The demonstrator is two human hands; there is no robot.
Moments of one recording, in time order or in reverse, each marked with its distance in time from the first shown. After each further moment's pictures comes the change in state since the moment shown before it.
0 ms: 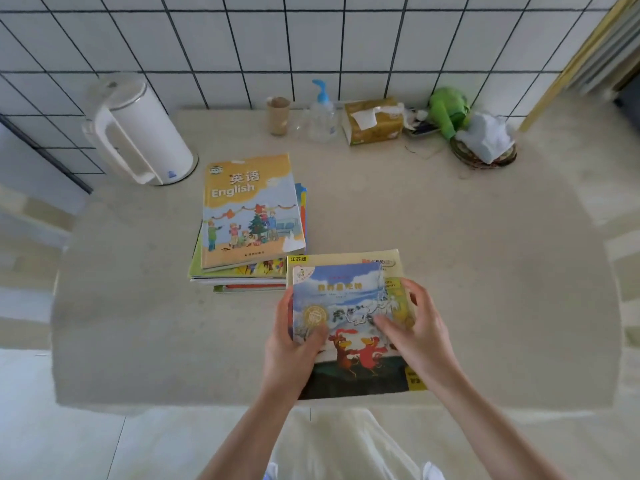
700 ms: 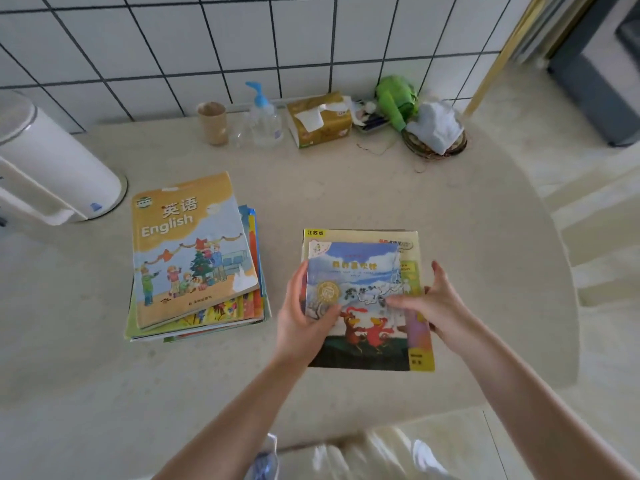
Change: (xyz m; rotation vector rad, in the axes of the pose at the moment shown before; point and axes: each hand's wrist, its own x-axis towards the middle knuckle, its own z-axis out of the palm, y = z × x) left_hand 0.089 0.019 0.070 0.148 -0.218 0.119; right_hand 0.088 -0.003 -0.075 0.258 0.007 0.468
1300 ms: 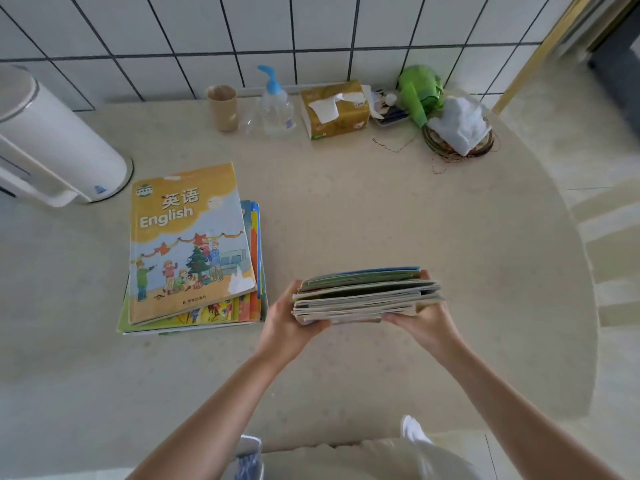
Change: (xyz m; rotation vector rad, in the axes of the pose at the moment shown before) left_hand 0.026 -0.019 -0.016 0.285 -0.039 0.053; right_hand 0.044 0.027 0.011 -0.003 -0.077 -0.600
